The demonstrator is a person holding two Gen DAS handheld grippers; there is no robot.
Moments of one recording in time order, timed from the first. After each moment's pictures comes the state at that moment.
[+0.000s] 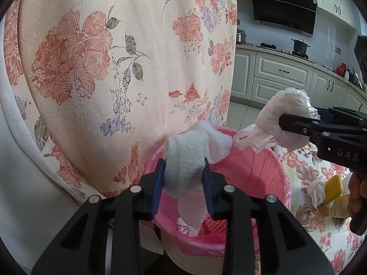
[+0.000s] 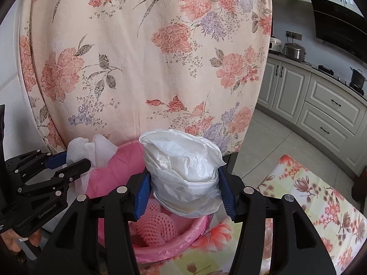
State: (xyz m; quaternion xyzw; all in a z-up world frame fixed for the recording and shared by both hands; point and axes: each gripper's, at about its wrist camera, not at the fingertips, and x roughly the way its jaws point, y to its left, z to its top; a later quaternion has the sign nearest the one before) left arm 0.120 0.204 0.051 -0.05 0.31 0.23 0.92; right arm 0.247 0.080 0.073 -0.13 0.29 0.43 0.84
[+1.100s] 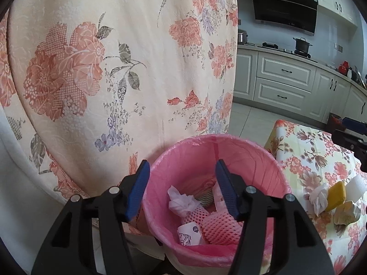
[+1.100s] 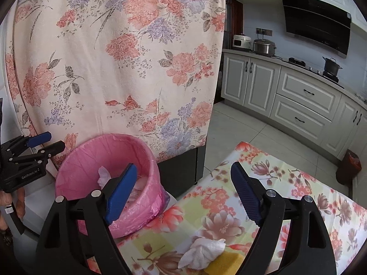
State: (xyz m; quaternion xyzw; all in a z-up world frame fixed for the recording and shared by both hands) left arm 0.135 0.202 0.059 -0.04 0.31 0.24 0.92; right arm 0.268 -0.015 0.073 -0.11 0.29 0.36 0.88
